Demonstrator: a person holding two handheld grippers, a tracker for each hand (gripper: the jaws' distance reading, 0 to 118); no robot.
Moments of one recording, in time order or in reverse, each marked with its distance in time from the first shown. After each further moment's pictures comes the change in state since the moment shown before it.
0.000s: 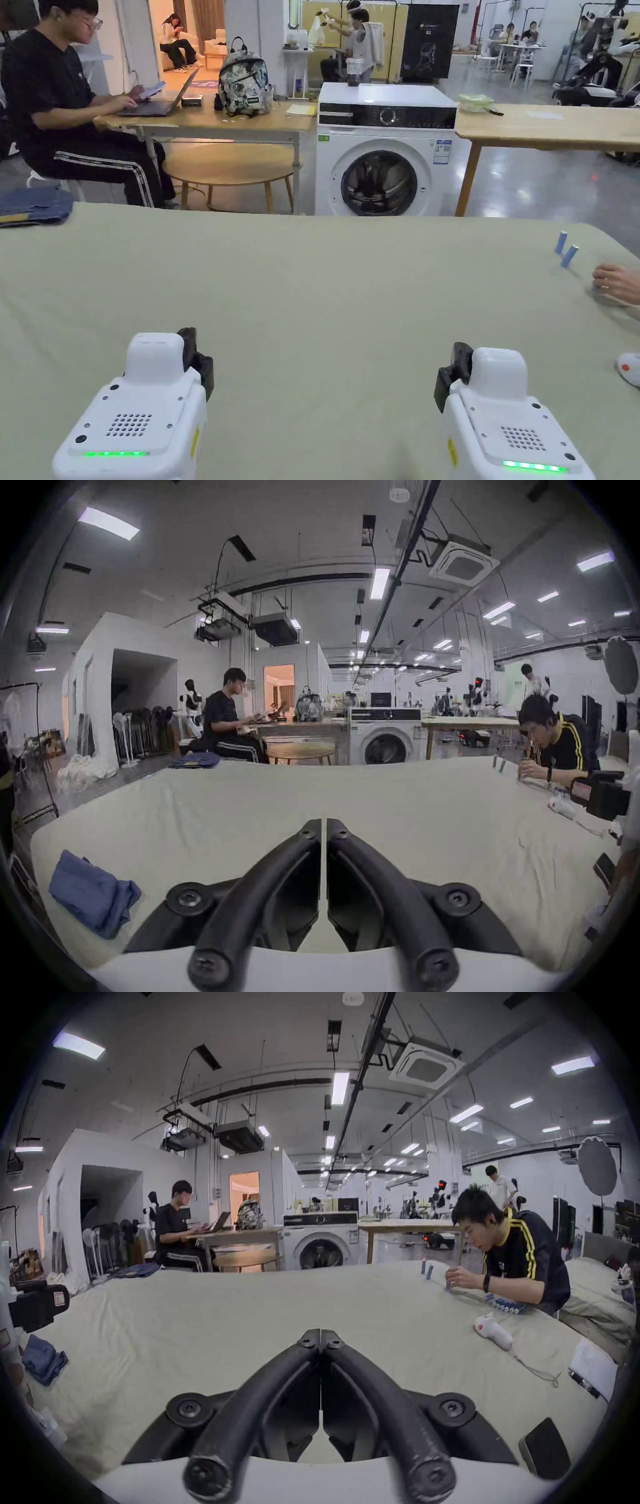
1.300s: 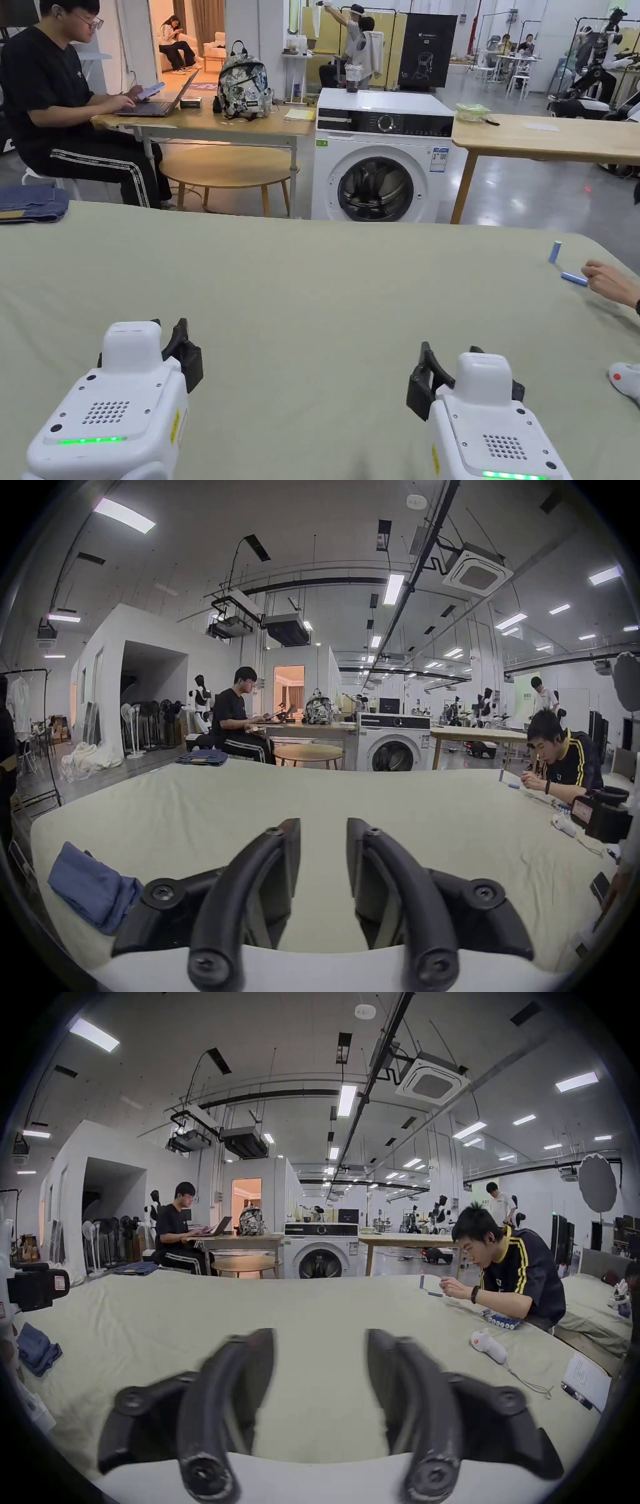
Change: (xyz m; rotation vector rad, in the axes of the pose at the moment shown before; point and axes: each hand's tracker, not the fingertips) left arm -0.014 0.012 -0.006 0.008 0.035 0.060; right arm -0.015 0.000 0.006 0.029 -0.010 0.051
